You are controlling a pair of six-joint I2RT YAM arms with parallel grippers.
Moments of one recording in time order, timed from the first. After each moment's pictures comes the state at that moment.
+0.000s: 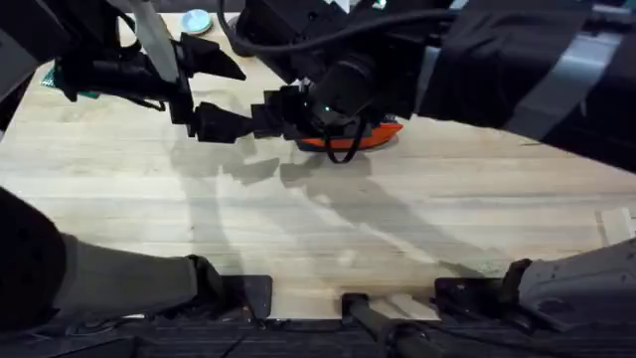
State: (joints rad) left arm 0.32 1.58 1.20 -1.15 0.97 1.49; right arm 0.96 1.73 1.53 -0.96 0.21 0.84
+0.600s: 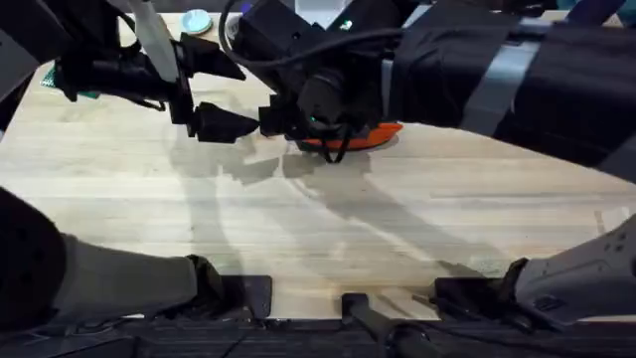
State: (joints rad) left arm 0.32 1.58 1.20 -1.15 0.97 1.49; right arm 0.96 1.80 1.53 -0.95 0.32 0.88
